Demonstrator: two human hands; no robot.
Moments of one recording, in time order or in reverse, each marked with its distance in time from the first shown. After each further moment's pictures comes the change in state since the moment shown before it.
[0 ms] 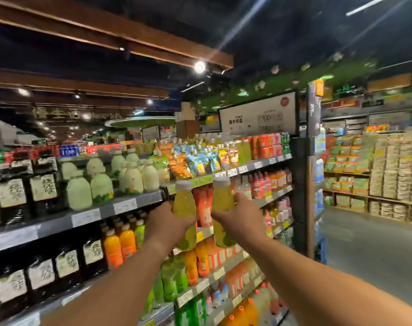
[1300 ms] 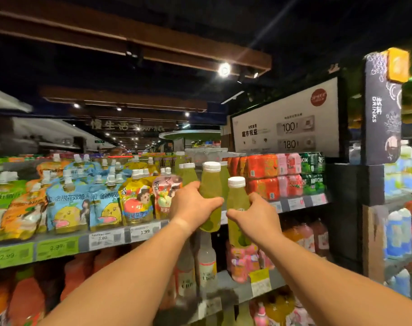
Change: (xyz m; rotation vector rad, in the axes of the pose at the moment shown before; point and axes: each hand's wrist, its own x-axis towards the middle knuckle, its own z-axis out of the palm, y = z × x) left_hand 0.457 0.161 0.556 0.149 0.219 0.078; right_hand 0.649 0.392 -0.033 0.085 -0.165 -0.158
